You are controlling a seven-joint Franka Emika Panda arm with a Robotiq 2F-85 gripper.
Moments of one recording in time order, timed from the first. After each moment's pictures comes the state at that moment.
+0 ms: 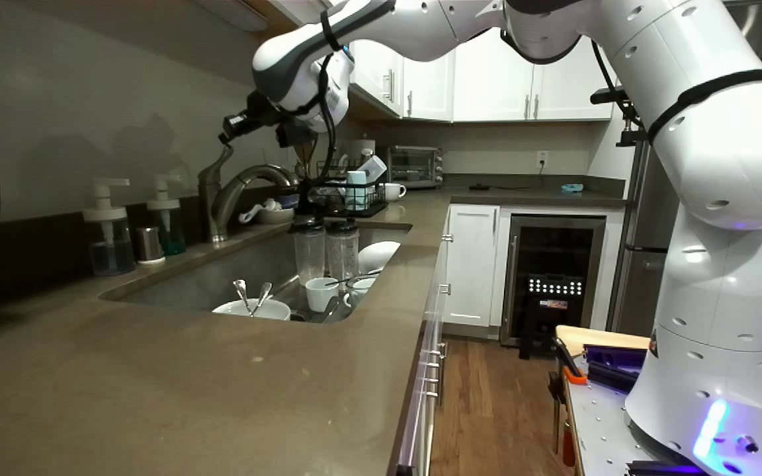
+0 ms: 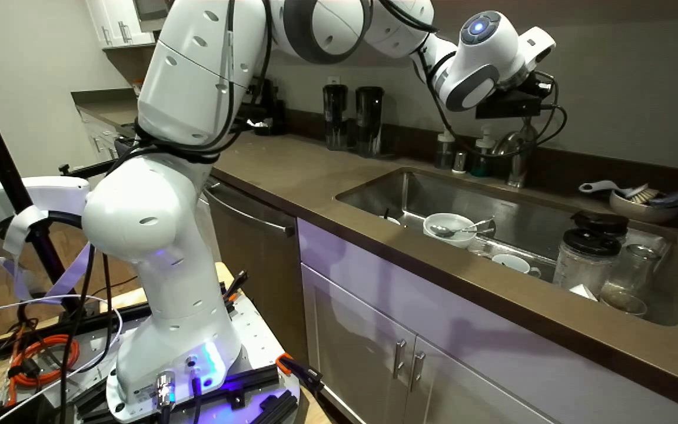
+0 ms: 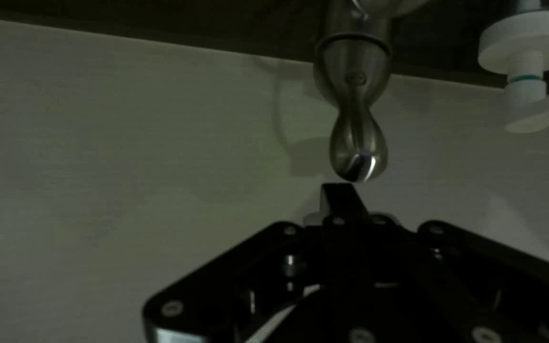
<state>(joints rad) -0.40 0.54 0.37 -1.55 0.32 3.16 -0.71</state>
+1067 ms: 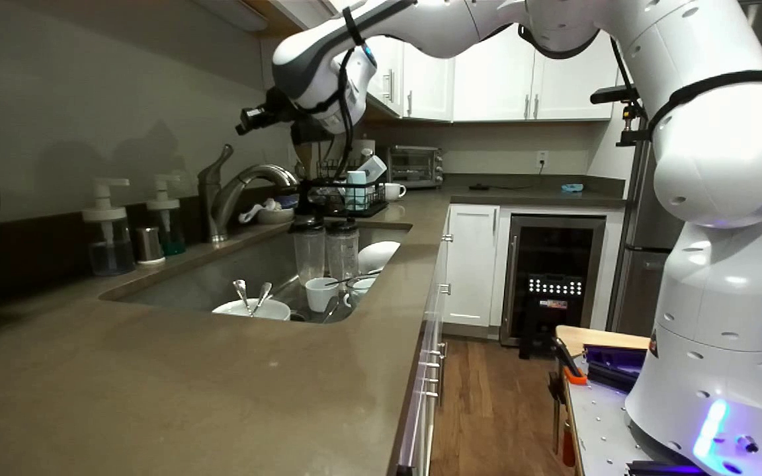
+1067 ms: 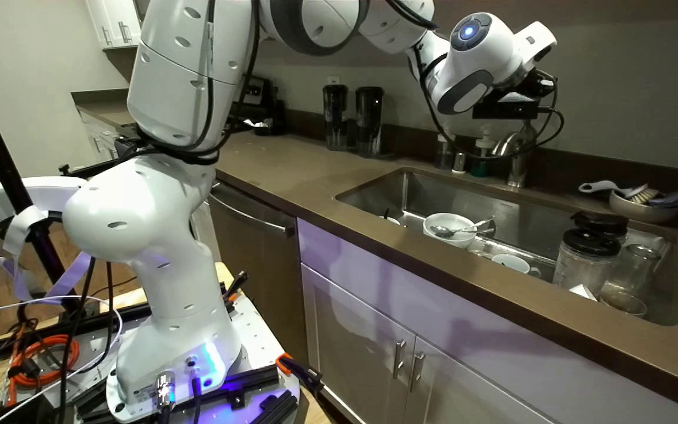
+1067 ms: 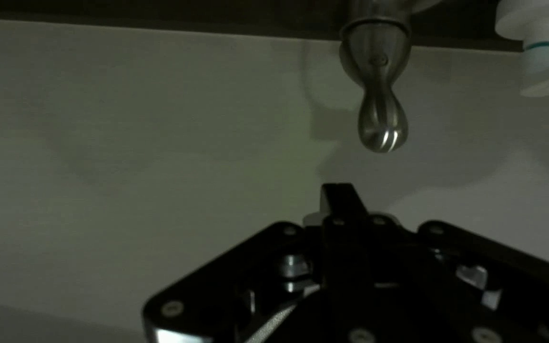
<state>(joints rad) -0.64 0.49 0.63 -1.72 0.32 3.32 -0.72</state>
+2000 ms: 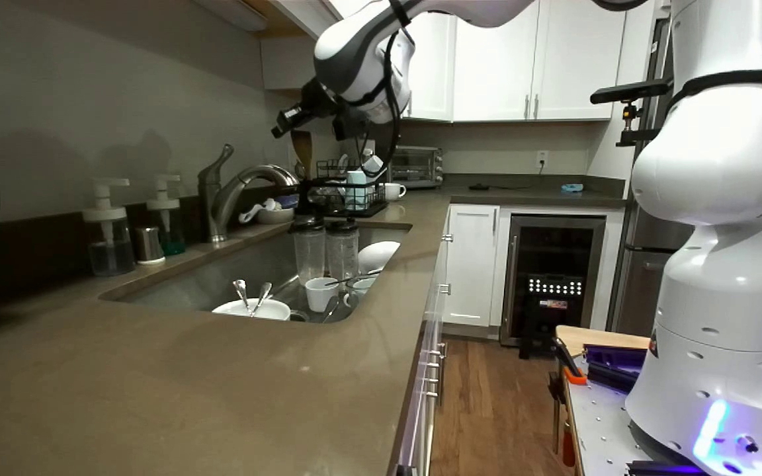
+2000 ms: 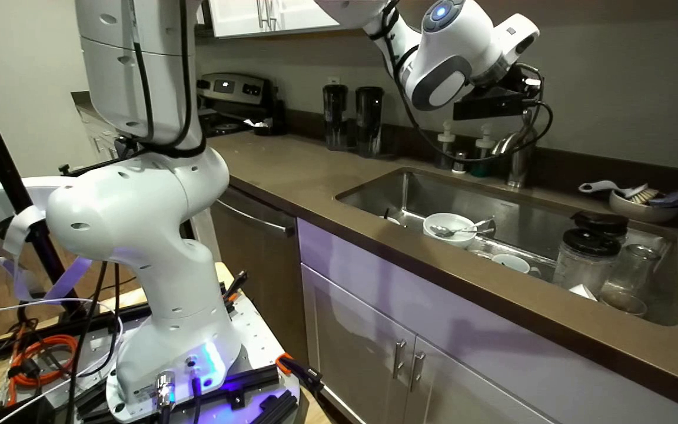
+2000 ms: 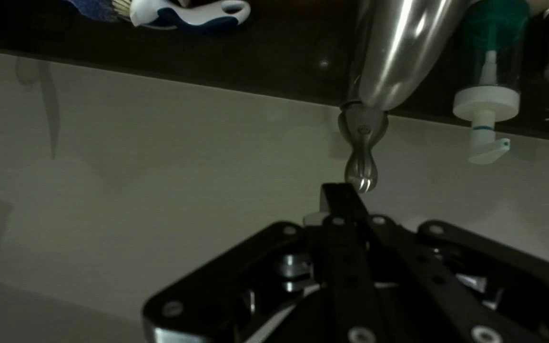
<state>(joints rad) -0.96 0.22 0.86 -2.05 0.32 3.29 -0.72</state>
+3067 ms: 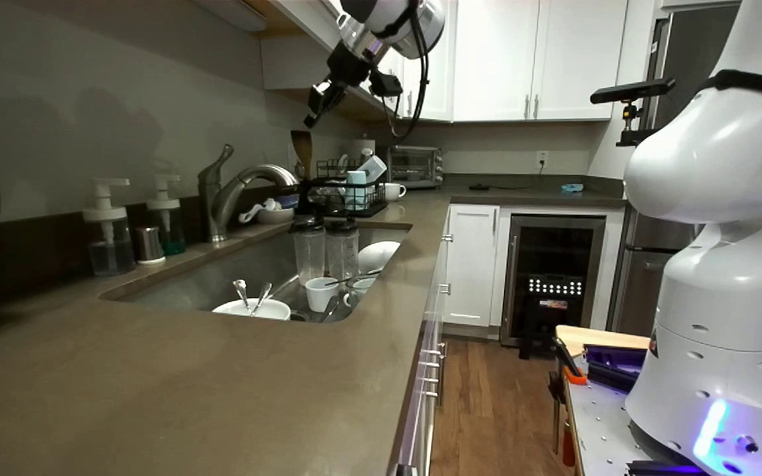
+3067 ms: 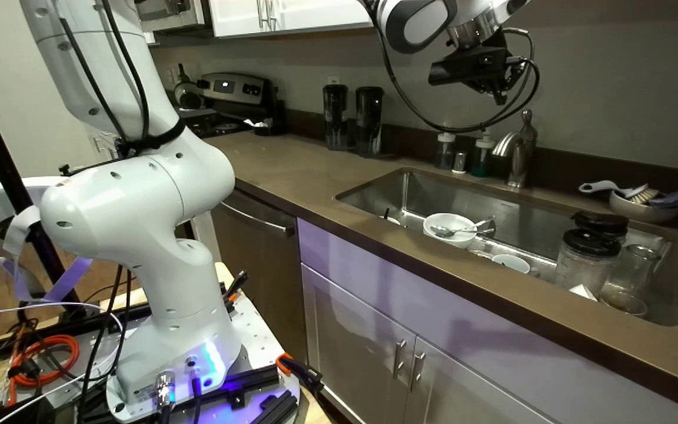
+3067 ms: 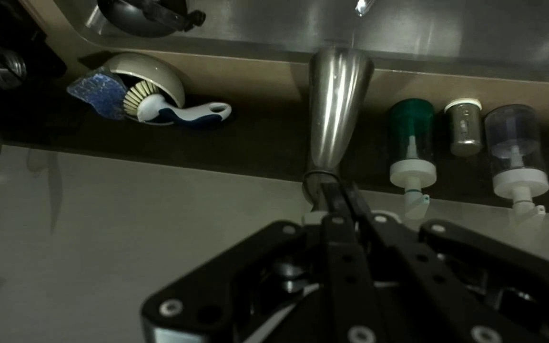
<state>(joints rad) -1.11 -0.19 0.88 -2.12 0.56 2.73 -0.77</state>
